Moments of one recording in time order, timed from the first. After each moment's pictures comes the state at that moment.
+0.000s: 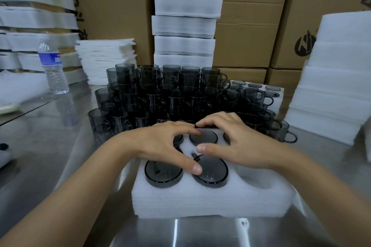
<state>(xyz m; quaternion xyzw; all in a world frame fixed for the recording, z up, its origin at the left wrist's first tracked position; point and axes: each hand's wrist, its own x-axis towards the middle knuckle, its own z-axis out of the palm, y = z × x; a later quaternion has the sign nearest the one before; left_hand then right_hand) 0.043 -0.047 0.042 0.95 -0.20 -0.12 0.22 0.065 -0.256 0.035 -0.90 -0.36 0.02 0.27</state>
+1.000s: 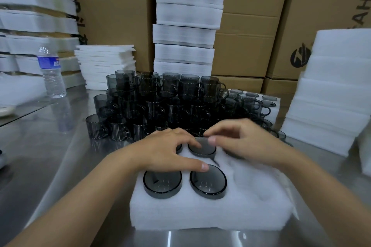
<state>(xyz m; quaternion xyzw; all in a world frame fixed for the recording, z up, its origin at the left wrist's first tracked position) 0.049 -0.053 0.030 0.96 -0.18 -0.06 0.19 0.086 -0.269 0.041 -0.86 -0.34 0.00 0.39</state>
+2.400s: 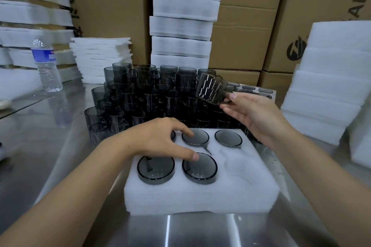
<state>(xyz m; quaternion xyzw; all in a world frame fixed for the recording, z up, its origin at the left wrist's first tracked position) 0.049 -0.046 0.035 0.96 -0.16 -0.05 0.24 0.102 -0.271 0.049 -0.61 -0.14 -0.02 0.78</state>
